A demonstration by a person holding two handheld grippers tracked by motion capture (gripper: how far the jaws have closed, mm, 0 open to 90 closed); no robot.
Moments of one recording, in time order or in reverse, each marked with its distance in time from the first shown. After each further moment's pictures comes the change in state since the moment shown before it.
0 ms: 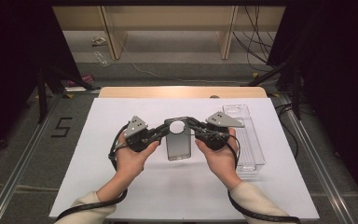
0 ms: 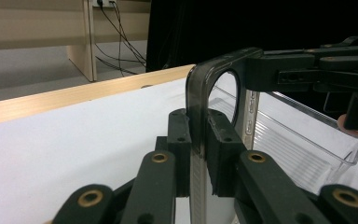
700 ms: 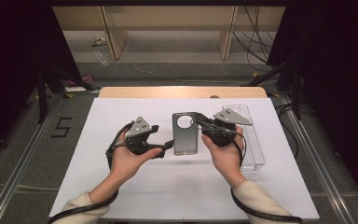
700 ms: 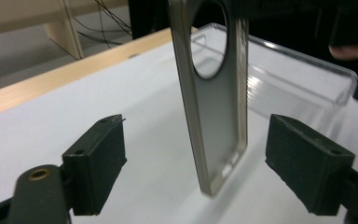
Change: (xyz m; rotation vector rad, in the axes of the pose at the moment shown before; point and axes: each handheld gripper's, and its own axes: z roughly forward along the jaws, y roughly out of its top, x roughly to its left) left arm 0.000 0.003 -0.011 0.196 -0.061 0.149; right arm -0.014 0.006 -0.010 -0.014 -0.085 0.031
